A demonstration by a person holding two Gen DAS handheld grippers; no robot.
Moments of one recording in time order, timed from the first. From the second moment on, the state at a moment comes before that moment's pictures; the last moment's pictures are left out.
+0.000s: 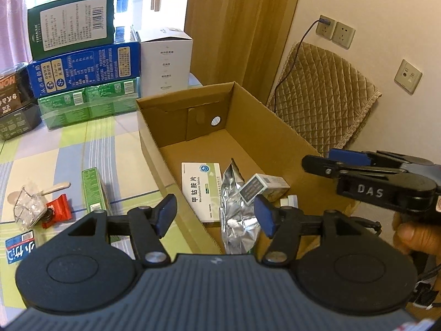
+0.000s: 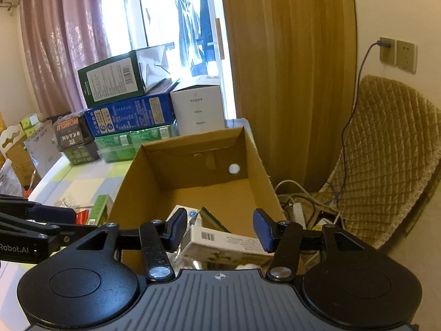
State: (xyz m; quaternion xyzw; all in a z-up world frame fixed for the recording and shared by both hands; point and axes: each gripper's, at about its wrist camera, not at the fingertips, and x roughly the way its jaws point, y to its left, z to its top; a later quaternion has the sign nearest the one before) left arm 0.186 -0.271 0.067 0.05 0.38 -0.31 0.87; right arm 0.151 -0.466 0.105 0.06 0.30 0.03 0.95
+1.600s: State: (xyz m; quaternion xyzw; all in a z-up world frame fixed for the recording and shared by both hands) left arm 0.063 -0.024 0.054 0.02 0.38 -0.14 0.91; right arm 0.018 -0.289 0.088 0.05 0.35 0.14 0.93
